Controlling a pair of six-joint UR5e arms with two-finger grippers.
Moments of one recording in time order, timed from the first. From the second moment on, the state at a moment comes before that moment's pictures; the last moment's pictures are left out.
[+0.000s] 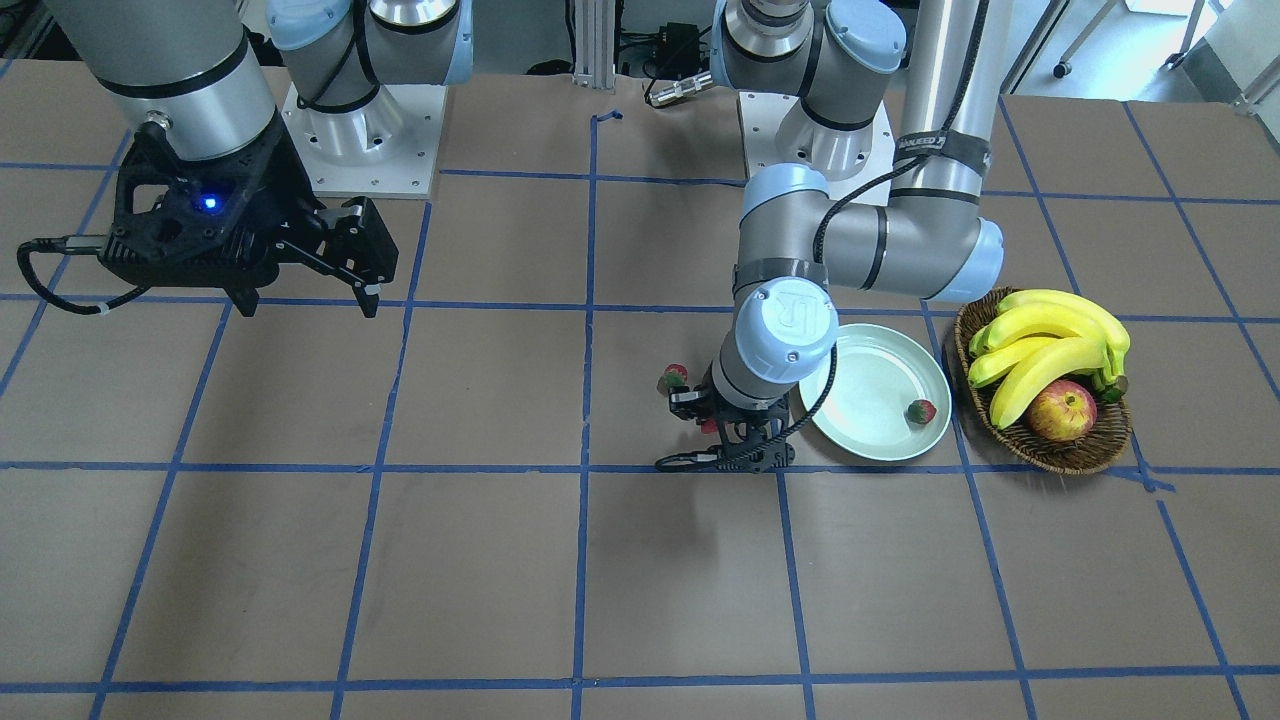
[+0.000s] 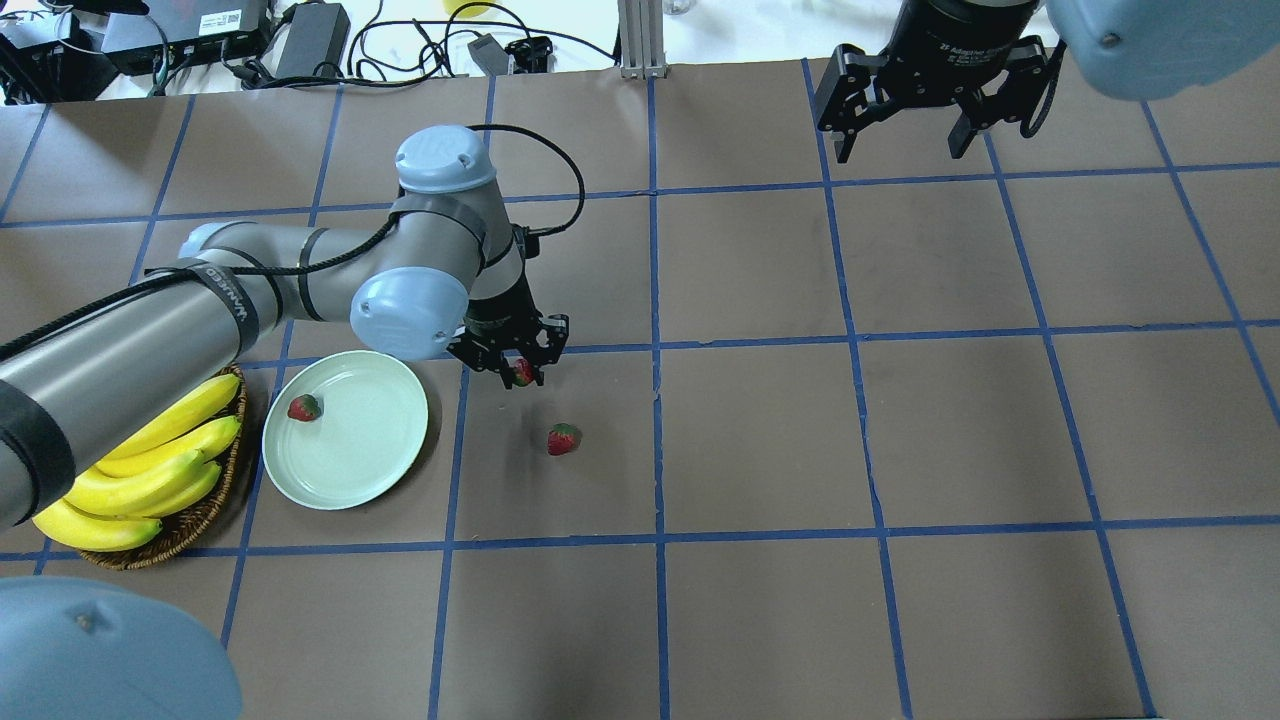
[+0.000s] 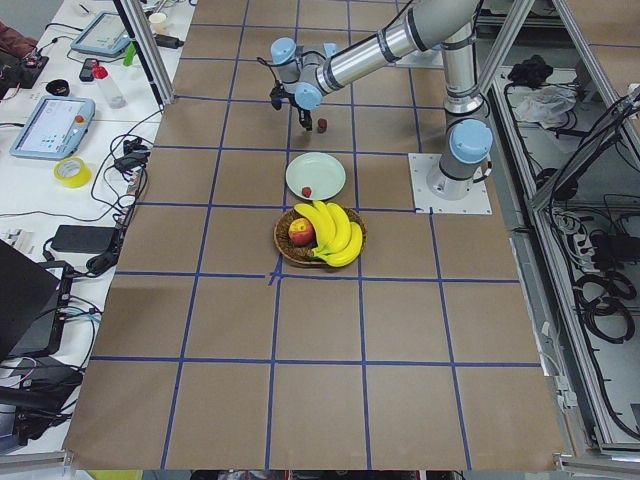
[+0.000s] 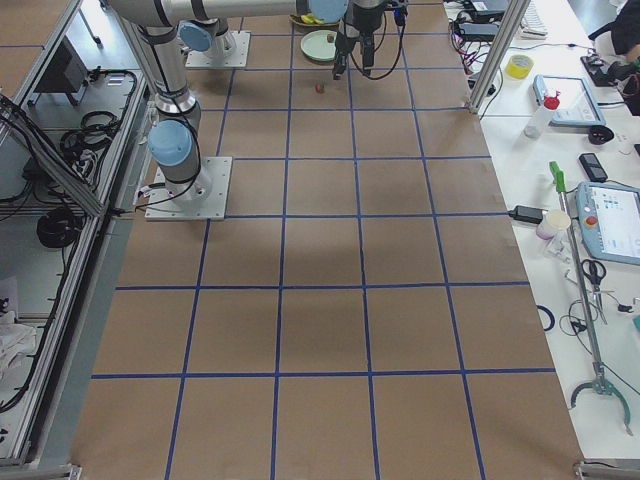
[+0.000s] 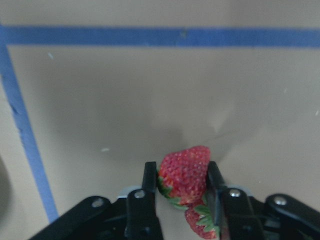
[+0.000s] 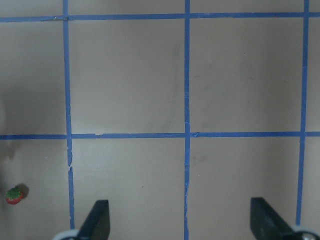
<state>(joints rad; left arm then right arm) -1.68 -1.97 -1.78 -1.16 1.52 -0.18 1.62 -1.46 1.43 -1.62 -1.56 0.05</state>
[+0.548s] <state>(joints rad) -1.44 -1.90 -1.75 -1.33 1.67 0.03 1.63 -1.46 1.43 -1.62 -1.56 0.06</state>
